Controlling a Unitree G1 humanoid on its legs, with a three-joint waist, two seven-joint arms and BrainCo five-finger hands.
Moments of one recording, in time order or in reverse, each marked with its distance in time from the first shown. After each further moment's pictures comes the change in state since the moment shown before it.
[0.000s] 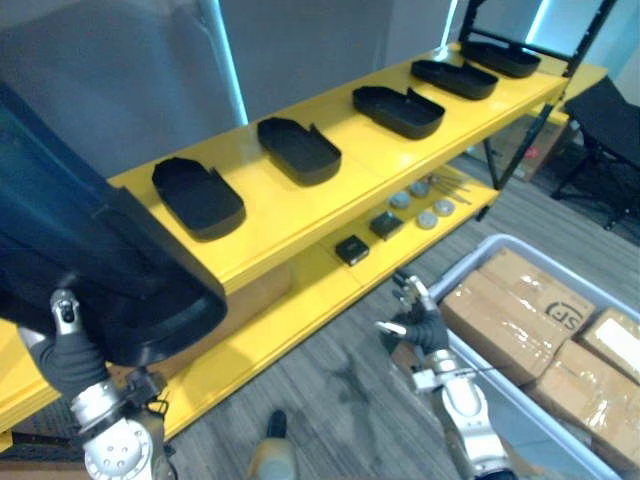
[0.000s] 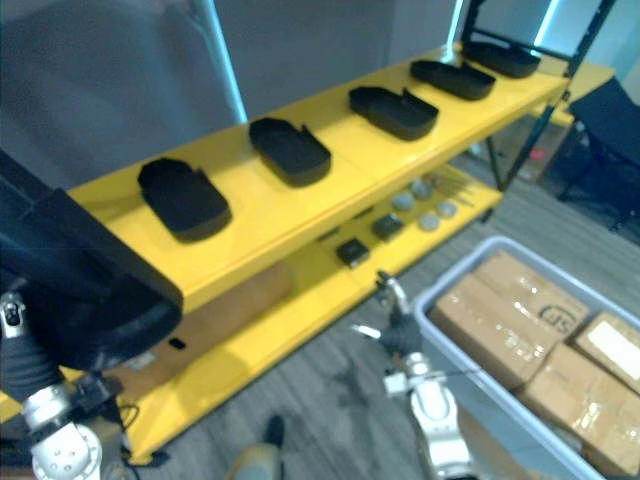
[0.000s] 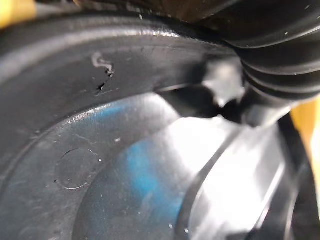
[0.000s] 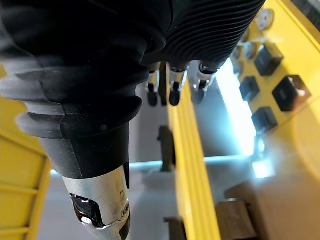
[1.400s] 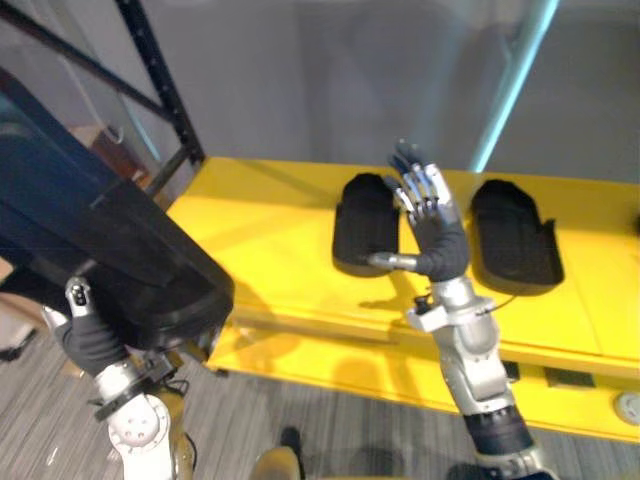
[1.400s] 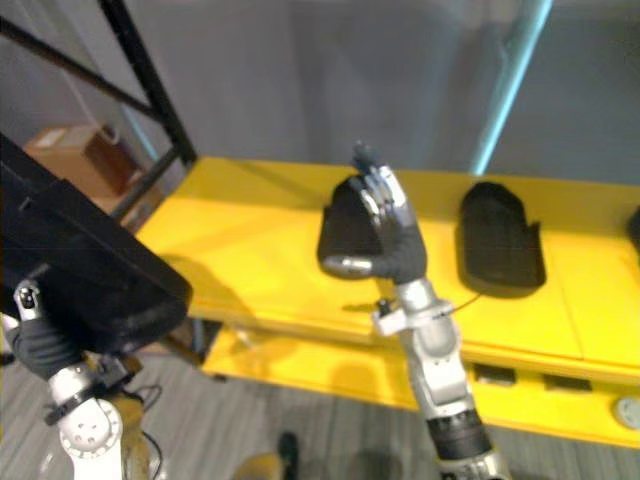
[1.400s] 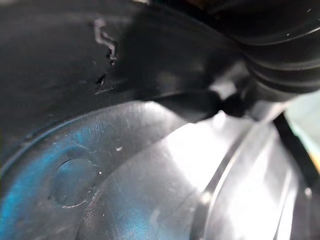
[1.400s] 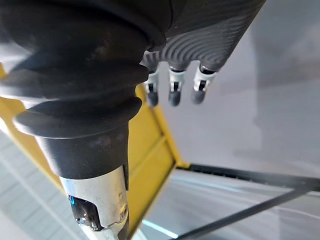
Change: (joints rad) left arm -0.118 -0.028 -0.099 0.100 -0.001 0.010 0.009; right arm -0.253 -0.047 -0.012 -0.270 0.090 -0.084 0.076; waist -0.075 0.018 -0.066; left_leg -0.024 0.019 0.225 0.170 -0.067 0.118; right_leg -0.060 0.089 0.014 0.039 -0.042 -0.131
